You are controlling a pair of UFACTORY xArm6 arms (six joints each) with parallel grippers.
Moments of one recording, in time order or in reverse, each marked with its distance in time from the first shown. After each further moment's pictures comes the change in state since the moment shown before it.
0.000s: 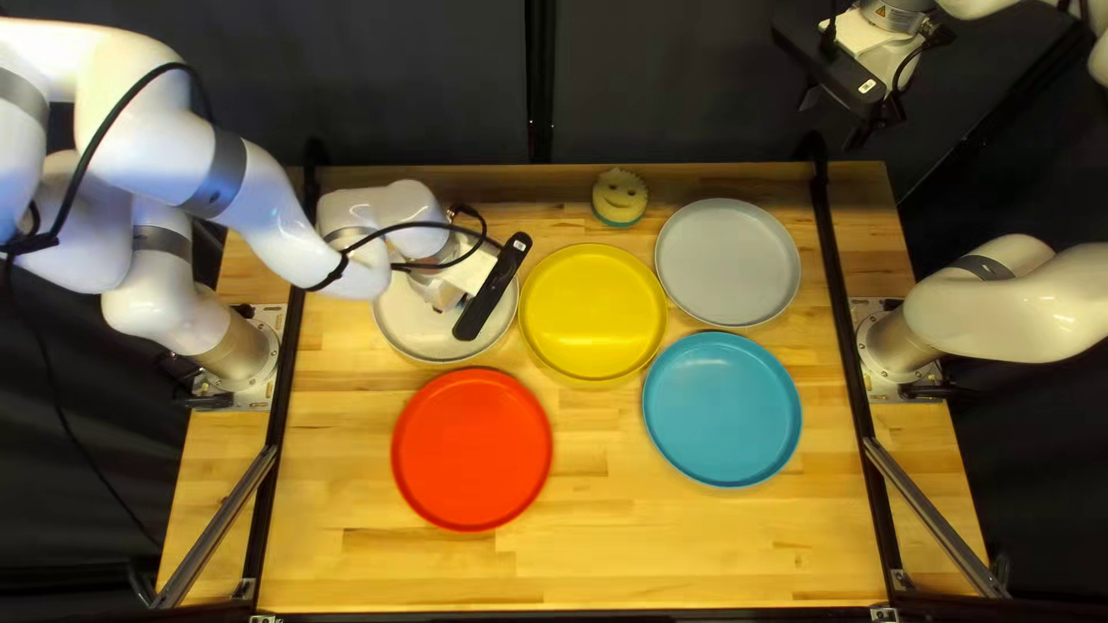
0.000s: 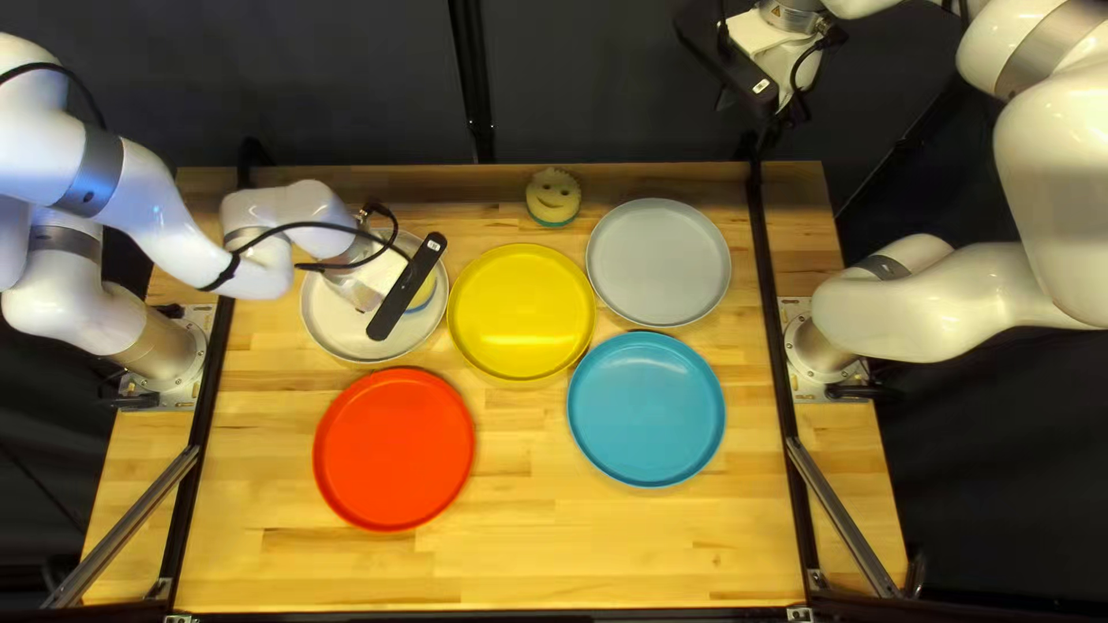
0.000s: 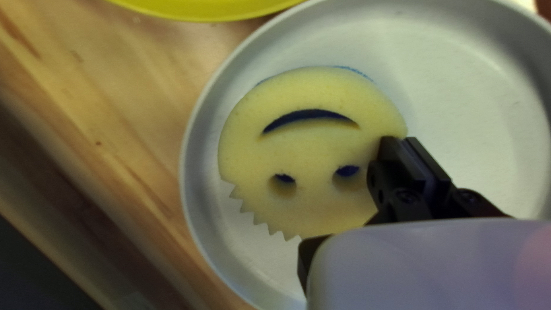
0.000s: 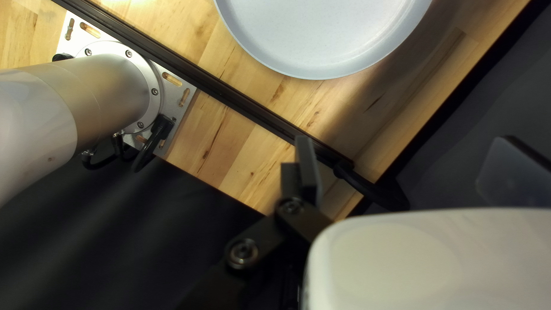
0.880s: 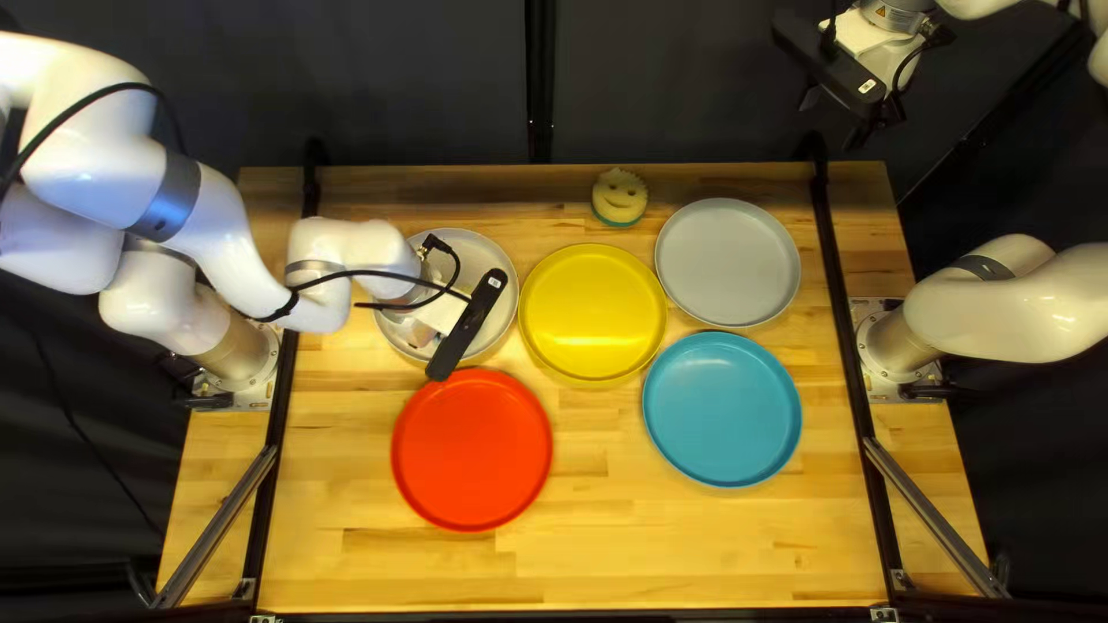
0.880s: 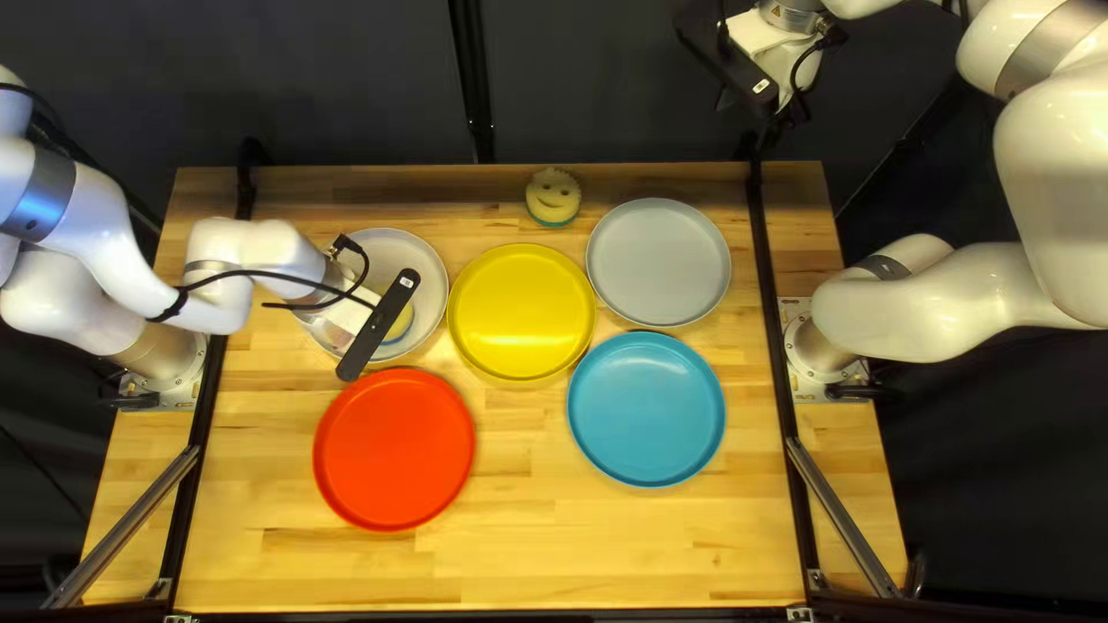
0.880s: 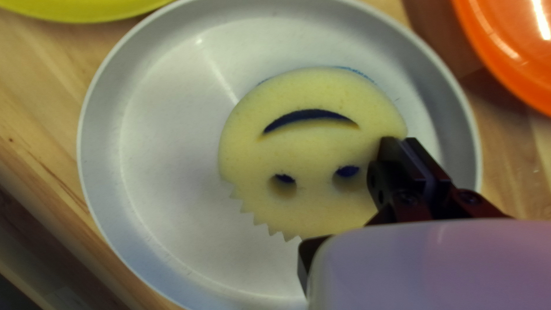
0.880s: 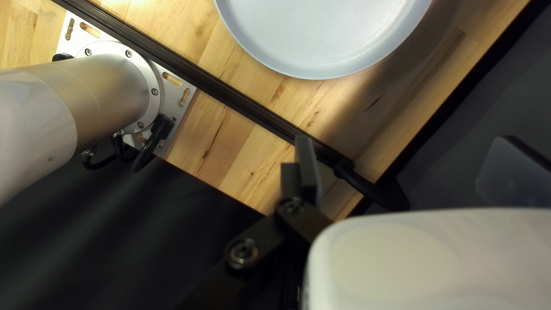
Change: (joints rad) left arm -0.011 -0.100 0.121 -0.006 -0.005 -0.030; right arm 0.000 0.000 0.000 0.000 0.000 0.000
